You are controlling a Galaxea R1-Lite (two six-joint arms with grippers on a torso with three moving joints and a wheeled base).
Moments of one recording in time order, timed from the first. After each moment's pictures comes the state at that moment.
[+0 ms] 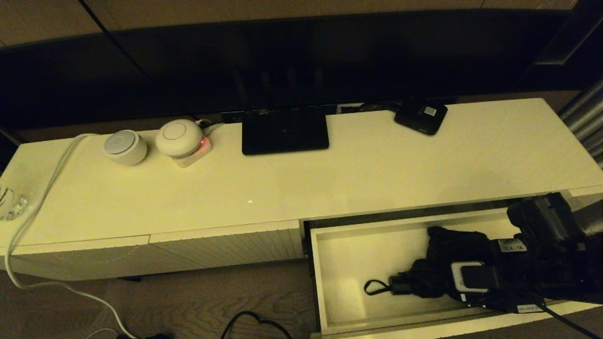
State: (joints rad) left arm 0.00 0.00 0.00 0.00 -0.01 0.05; right arm 0.22 1.59 -0.66 -0.02 -0.24 -1.36
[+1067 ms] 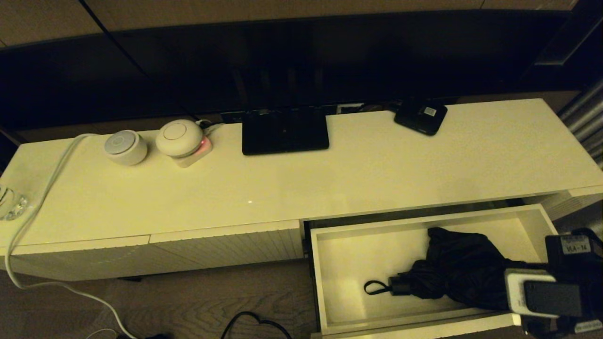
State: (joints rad) left arm 0.00 0.00 0.00 0.00 -0.01 0.05; right arm 0.34 1.20 -0.66 0.18 -0.20 -1.31
